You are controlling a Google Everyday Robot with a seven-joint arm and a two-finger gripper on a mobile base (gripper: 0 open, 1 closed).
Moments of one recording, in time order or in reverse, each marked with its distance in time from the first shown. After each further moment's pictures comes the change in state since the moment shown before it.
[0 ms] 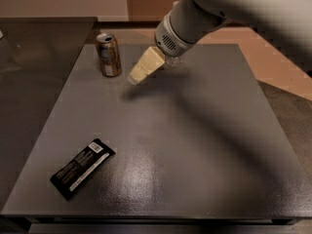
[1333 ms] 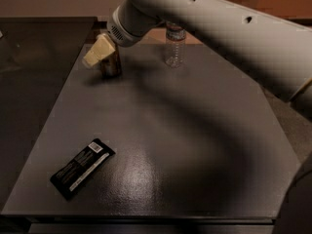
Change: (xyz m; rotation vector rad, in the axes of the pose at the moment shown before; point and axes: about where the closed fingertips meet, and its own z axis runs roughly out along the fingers) arm -0.100 0.002 0.083 0.017 -0.108 0.073
